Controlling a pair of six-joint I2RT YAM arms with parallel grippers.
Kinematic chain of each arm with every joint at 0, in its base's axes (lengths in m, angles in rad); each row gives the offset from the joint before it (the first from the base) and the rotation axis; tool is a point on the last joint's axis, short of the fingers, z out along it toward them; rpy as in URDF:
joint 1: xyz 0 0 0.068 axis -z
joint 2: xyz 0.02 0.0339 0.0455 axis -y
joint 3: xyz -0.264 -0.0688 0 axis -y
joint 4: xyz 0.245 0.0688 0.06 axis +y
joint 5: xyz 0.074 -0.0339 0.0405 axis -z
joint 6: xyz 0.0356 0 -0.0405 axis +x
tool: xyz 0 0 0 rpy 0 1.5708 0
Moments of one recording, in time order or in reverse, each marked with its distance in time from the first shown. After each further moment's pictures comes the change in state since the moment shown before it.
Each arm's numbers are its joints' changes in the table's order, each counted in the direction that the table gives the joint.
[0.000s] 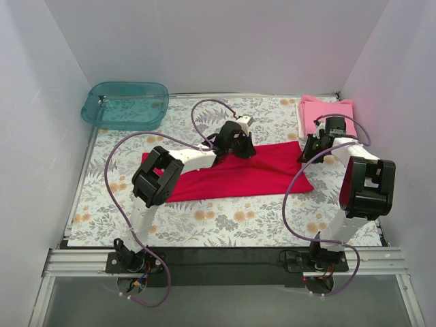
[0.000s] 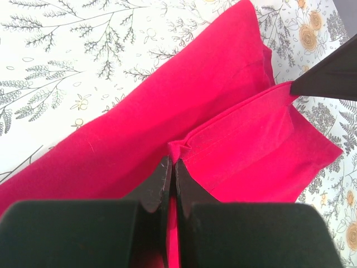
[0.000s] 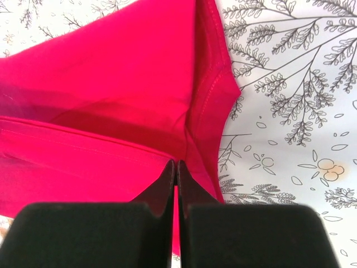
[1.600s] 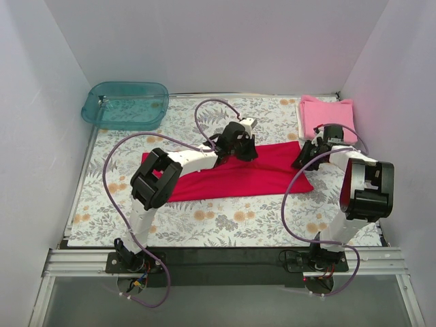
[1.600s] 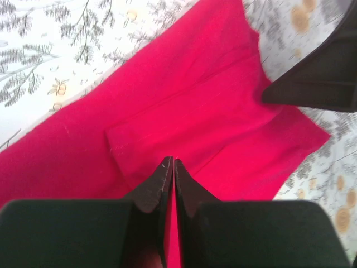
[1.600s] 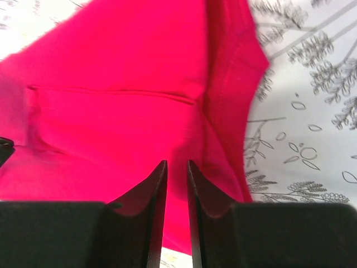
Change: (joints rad) left arm 0.031 0.041 0.016 0.087 -0.001 0.005; right arm 0.000 0.026 -0.115 -0.117 -0.087 0.137
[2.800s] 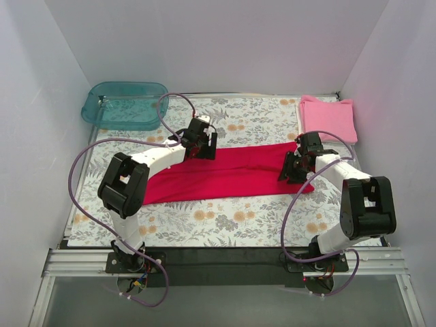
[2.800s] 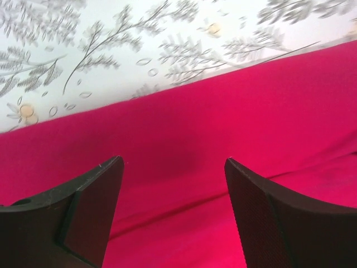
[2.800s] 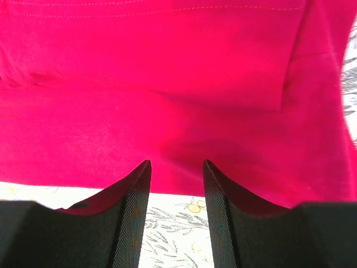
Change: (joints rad) left arm -0.193 0.271 -0.216 0.356 -0.362 0.103; right arm -0.245 0.180 -0.121 0.156 0.222 0.077
